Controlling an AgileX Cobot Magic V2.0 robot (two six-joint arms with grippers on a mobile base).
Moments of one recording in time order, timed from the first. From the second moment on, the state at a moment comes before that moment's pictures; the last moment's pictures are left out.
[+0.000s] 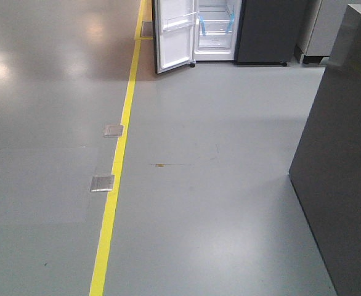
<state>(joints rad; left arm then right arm) 0.02 -0.01 0.03 0.18 0.12 -0.24 -0.20 1.06 -1.72 0.68 1.29 -0.53</state>
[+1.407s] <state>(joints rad) 0.02 -0.01 0.03 0.18 0.12 -0.24 -0.20 1.06 -1.72 0.68 1.29 -0.53</state>
